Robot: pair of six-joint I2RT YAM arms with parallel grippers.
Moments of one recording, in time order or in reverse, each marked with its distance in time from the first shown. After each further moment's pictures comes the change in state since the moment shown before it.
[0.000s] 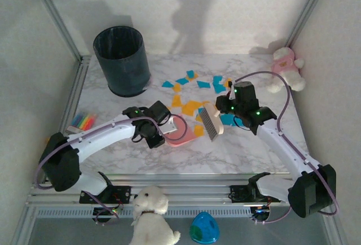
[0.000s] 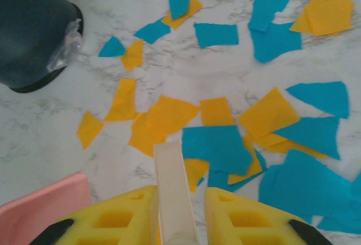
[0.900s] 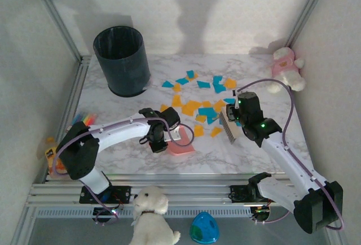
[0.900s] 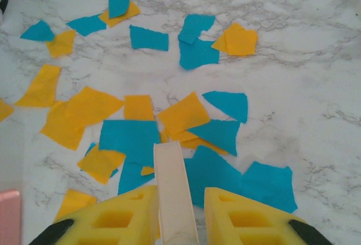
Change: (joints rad) left arm -0.061 0.164 0.049 -0.066 -0.048 0.048; right arm 0.016 -0.147 -0.122 -0.012 0.222 -0.223
